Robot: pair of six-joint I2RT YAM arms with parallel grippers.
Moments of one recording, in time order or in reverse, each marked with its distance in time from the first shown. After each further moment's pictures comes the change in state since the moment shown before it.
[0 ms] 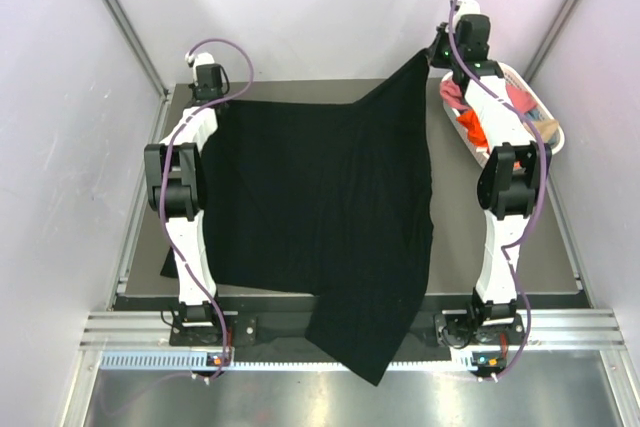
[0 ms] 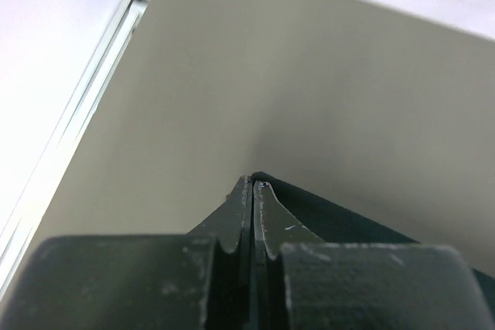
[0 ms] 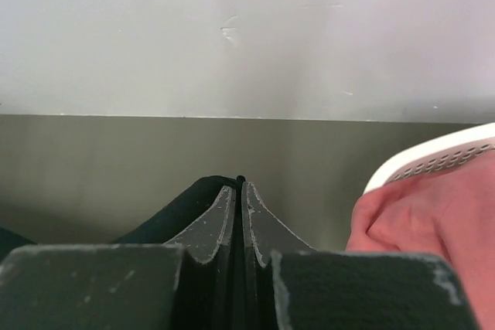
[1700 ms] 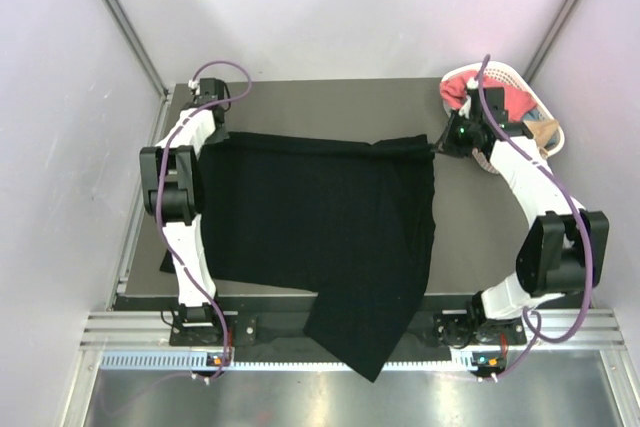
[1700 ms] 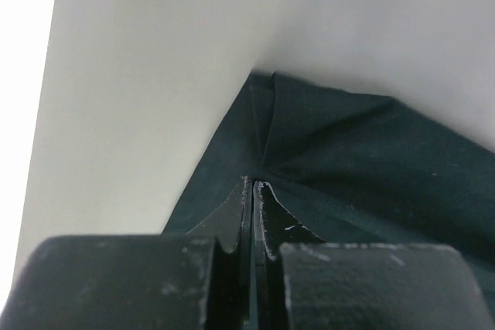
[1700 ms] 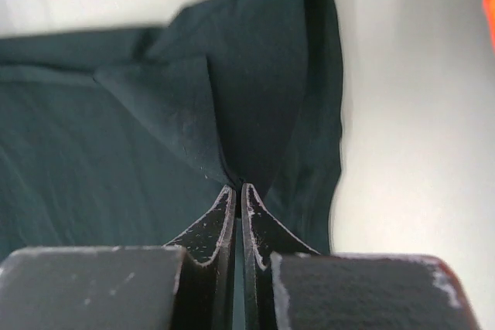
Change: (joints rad) left arm 0.001 -0.055 -0.045 -0.443 0.012 -0.056; right arm -0.002 -0.648 -0.826 -0.318 -0.046 0.211
